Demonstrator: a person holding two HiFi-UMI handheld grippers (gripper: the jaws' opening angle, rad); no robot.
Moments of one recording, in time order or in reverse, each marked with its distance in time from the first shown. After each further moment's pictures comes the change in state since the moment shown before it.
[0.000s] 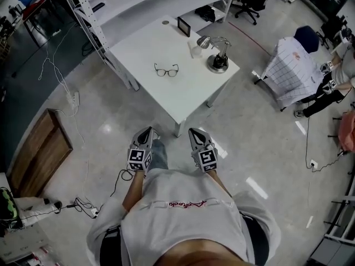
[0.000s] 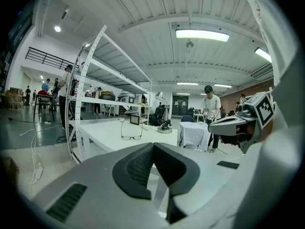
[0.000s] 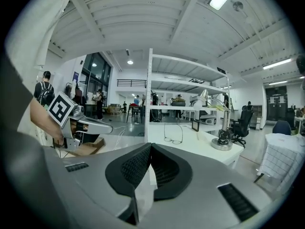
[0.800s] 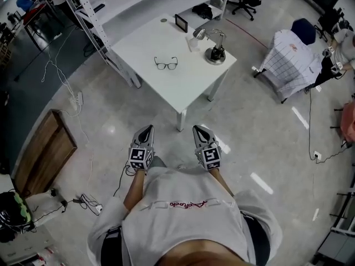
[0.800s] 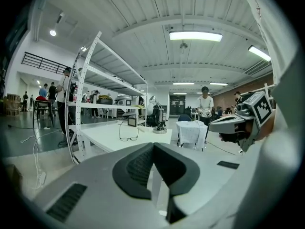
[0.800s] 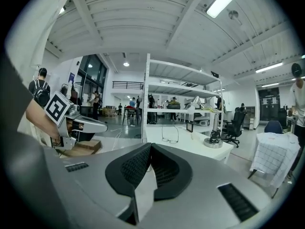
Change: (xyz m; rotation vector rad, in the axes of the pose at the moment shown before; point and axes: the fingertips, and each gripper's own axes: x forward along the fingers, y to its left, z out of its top) left arm -0.052 -0.024 0.009 0.054 -0.010 -0.014; right arm -0.054 0.020 0.007 0.011 -0.029 -0.067
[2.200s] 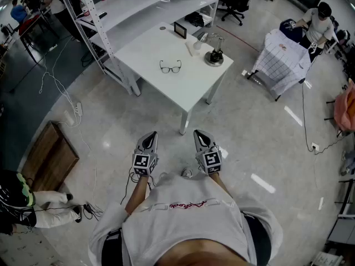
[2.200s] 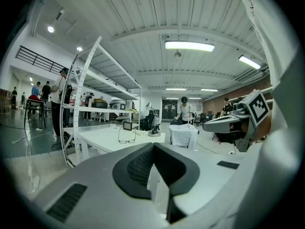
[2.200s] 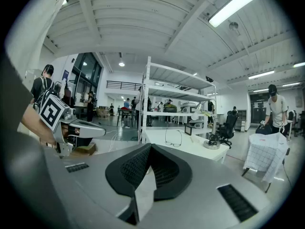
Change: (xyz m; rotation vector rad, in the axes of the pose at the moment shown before) left arm -0.067 0.020 0.001 0.004 -0.048 -0.107; right arm -0.015 0.080 0.026 -0.001 -0.014 -0.101
